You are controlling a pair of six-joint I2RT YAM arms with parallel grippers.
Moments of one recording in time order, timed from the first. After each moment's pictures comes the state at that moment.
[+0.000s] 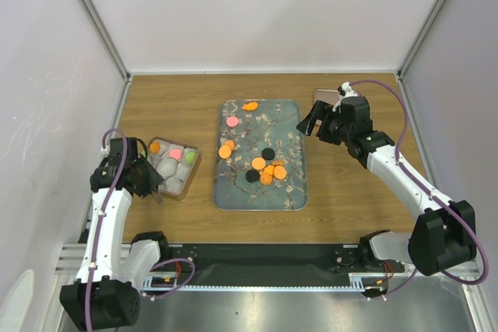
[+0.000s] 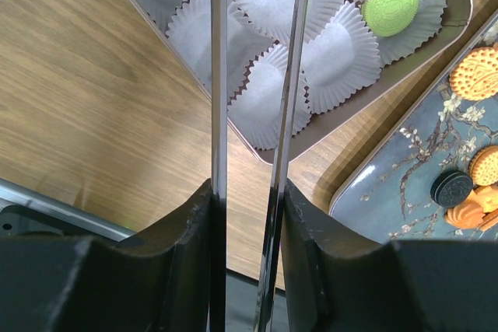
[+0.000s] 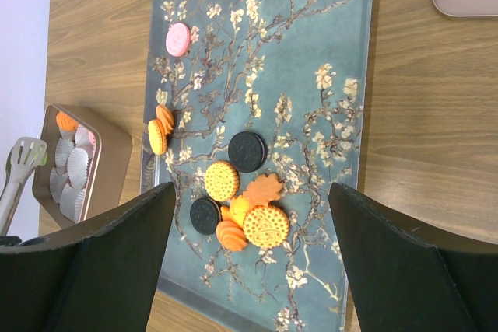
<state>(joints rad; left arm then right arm) 0.12 0.87 0.82 -1.02 -0.04 -0.61 0.31 1.28 0.96 -0.23 -0.19 0.58</state>
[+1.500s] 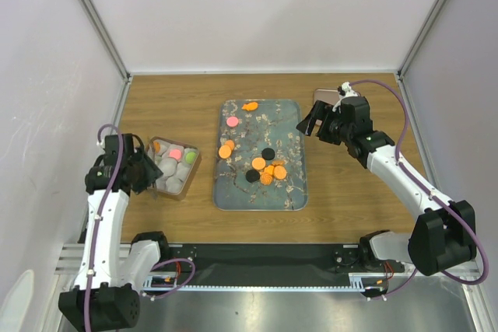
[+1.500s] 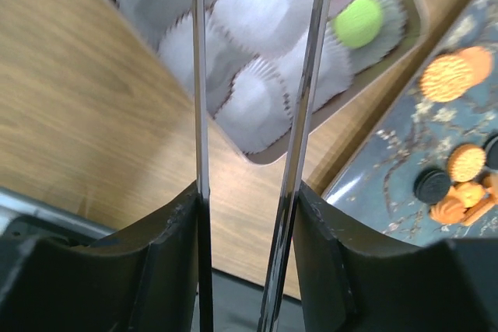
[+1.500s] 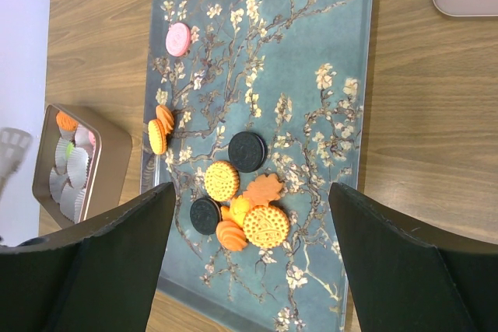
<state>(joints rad) 0.12 0.85 0.88 -1.03 -0.04 -0.59 0.31 1.28 0.96 -0.23 -0.19 0.58</state>
